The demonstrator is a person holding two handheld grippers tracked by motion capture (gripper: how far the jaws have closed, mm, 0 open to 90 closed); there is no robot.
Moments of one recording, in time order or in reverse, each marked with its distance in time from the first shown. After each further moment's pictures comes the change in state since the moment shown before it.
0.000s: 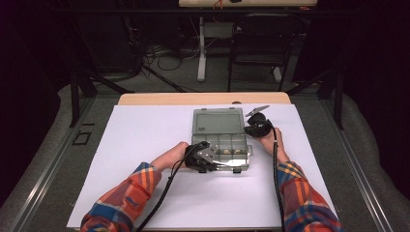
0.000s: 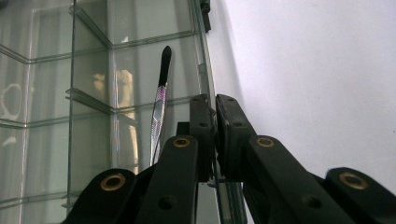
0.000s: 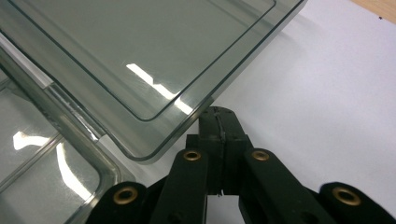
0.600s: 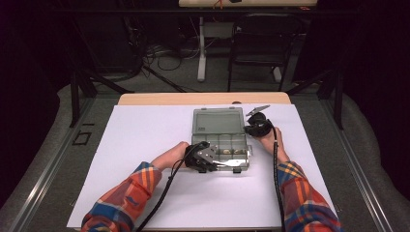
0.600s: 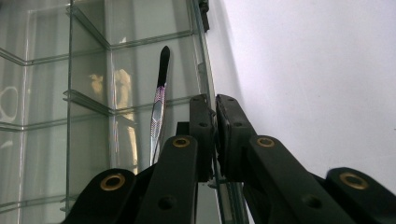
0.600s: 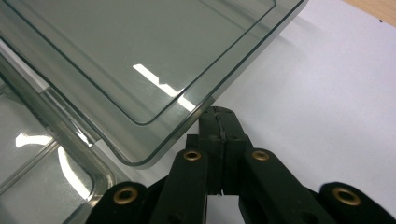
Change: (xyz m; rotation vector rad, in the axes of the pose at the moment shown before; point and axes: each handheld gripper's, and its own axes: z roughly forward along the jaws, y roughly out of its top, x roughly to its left) left arm 0.000 -0.001 0.001 -0.003 -0.007 -0.001; right arm -0.002 0.000 0.001 -0.015 0.009 0.001
